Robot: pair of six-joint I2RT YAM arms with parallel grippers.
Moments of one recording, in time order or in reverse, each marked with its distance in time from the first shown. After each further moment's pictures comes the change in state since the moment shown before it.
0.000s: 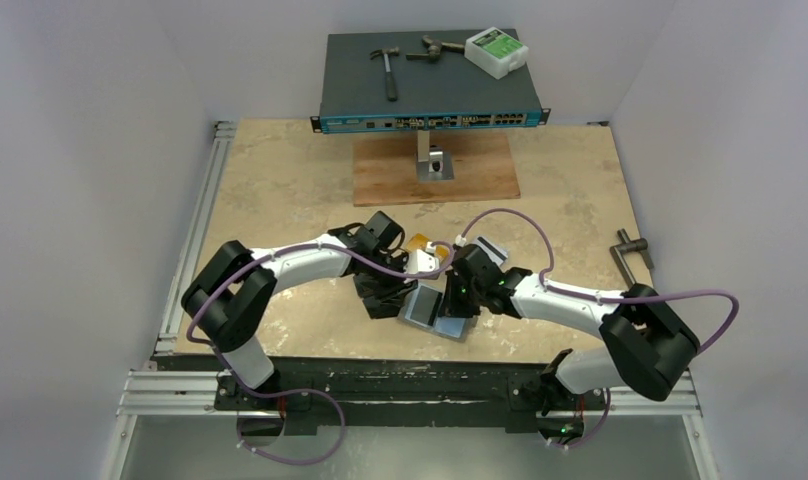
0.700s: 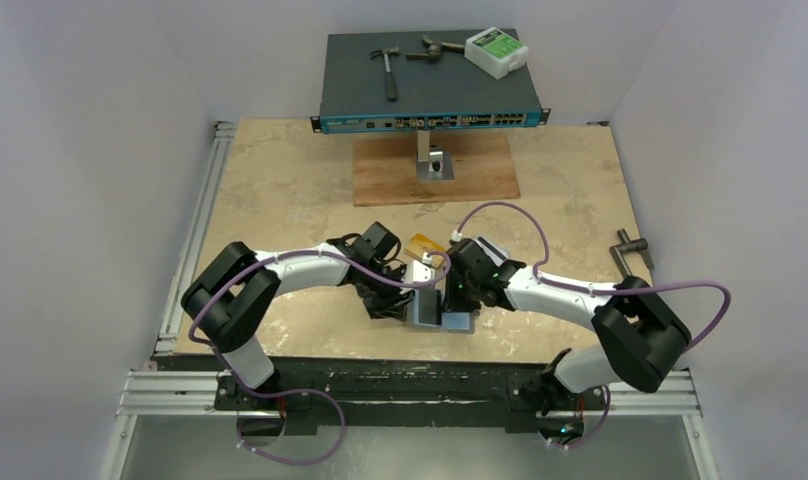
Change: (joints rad) left arm -0.003 0.000 -0.109 0.083 0.129 -0.006; right arm -0.004 0.053 0.068 -0.071 0.071 -0.063
